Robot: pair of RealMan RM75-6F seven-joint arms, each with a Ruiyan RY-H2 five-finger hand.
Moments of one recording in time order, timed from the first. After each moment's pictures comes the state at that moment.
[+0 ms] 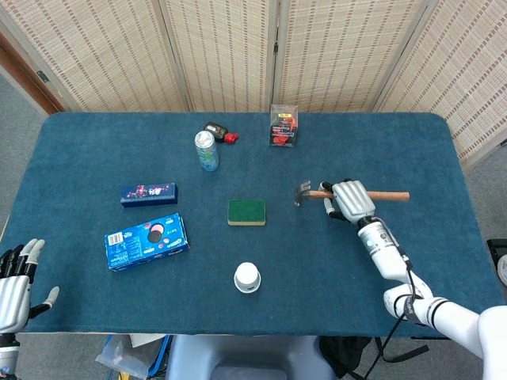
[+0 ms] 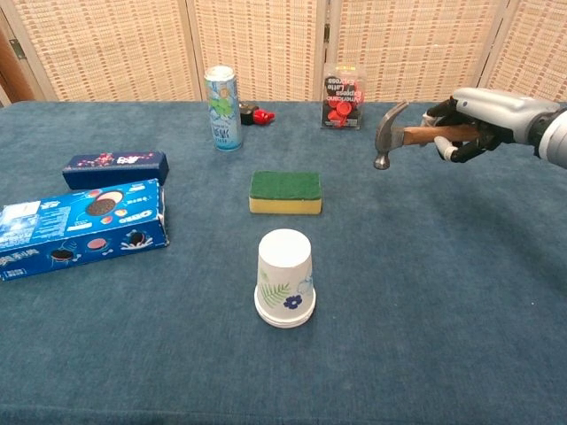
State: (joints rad) left arm -0.04 -1.17 -0.06 -1.67 1.41 1.51 0.17; right arm 0.72 -1.55 0.19 -1.07 -1.29 0.89 0.12
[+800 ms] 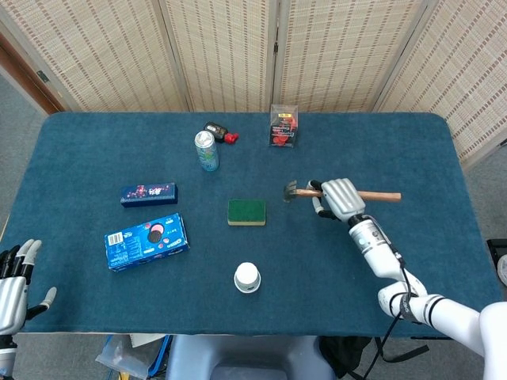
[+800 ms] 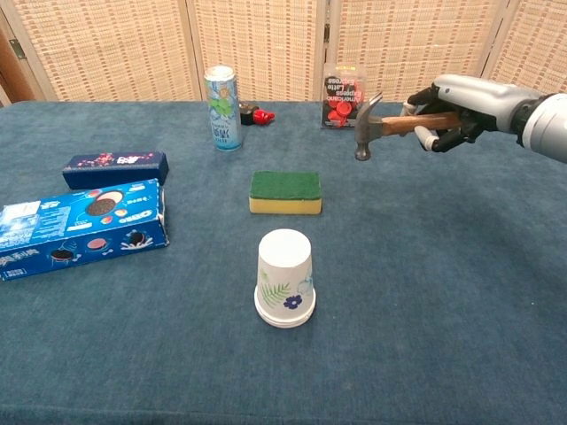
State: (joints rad) left arm -0.03 -1.16 -0.06 -1.68 1.41 1.53 0.17; right arm 0.75 -1.54 0.22 -1.14 -1.30 0.88 0.13
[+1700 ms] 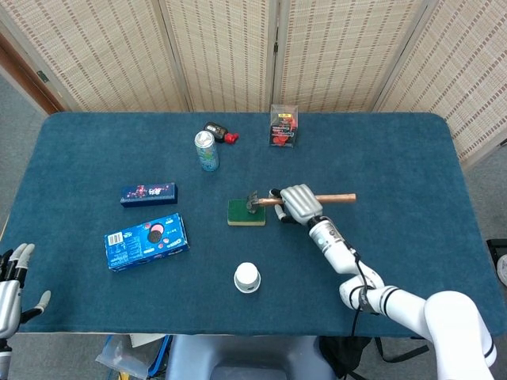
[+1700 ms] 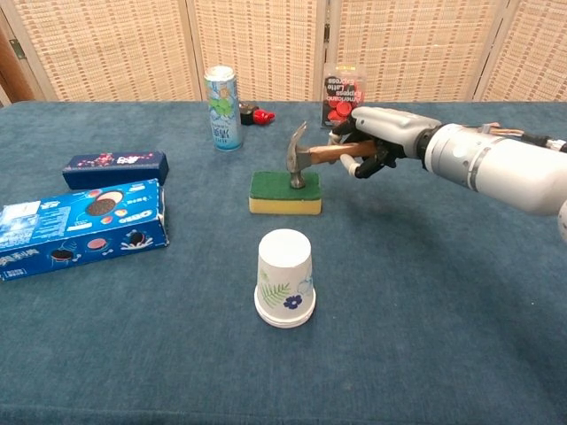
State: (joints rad) left arm -0.02 -1.16 -0.06 -1.65 1.40 1.53 0.14; right arm 0.90 -1.76 0.23 -0.95 -1.29 0.76 0.12
